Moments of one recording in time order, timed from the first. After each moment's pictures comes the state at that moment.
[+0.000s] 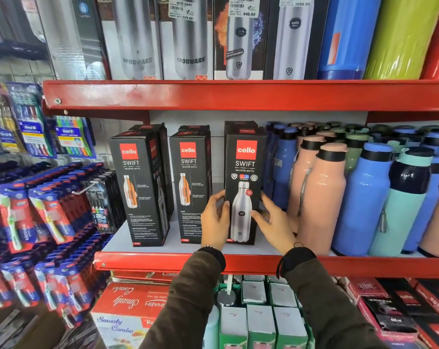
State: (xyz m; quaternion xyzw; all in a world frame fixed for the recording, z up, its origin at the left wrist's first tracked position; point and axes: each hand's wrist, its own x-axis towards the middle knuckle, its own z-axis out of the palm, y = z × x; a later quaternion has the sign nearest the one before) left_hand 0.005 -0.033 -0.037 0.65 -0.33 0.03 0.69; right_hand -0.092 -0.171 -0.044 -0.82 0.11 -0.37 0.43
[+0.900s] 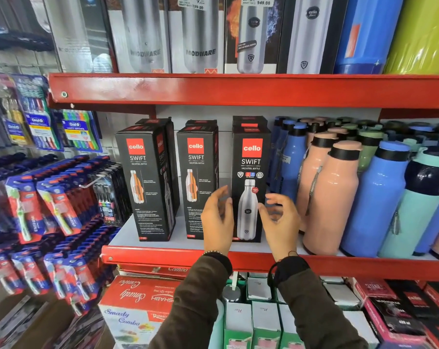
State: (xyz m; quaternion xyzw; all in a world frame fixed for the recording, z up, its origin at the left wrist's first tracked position) left_hand -0.004 -0.019 -0.038 0.63 -0.33 0.11 0.69; right_hand -0.090 -0.135 -0.044 -0.70 0.17 -0.57 0.38
